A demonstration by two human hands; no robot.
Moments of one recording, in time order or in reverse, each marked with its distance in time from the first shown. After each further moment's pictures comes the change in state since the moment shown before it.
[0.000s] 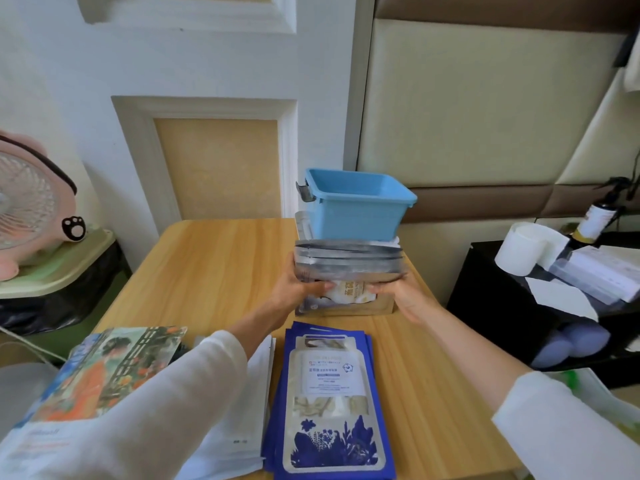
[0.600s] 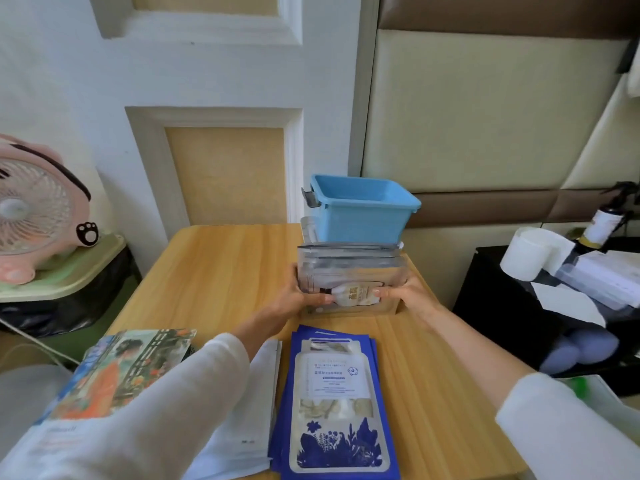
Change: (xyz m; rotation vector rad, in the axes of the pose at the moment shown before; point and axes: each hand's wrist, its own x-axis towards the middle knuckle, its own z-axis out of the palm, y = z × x) left_hand -0.011 0.003 -0.004 0.041 -0.014 -0.044; right_hand -0.001 0.001 -0.010 -0.145 -0.054 -0.027
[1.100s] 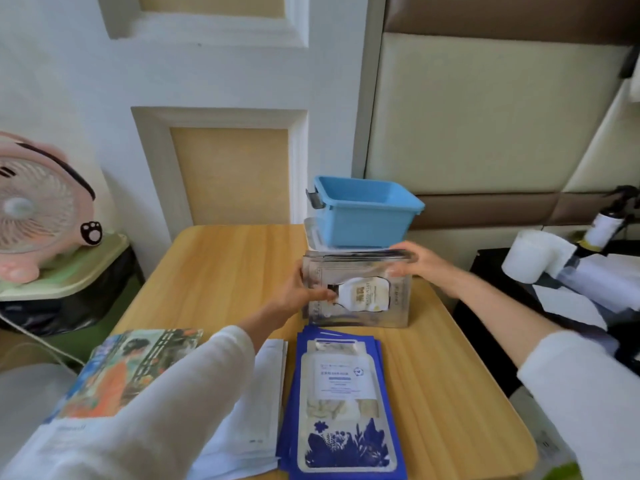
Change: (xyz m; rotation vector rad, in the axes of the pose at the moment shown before) left_hand 0.001 0.012 -0.006 0.097 0.001 -0.004; right_hand 0.014 -0.055 -0.031 -0.450 -0.095 0.016
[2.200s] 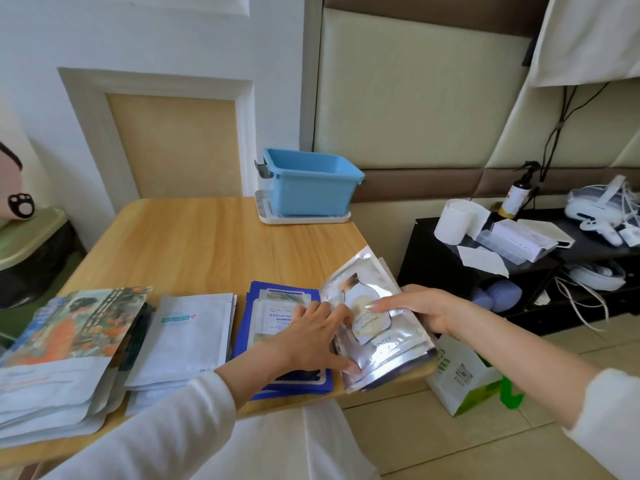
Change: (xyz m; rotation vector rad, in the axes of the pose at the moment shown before) left_hand -0.129 0.019 0.127 1.109 -0.388 0.319; right_hand -0.160 0.032 0.004 0.322 -0.191 0.558
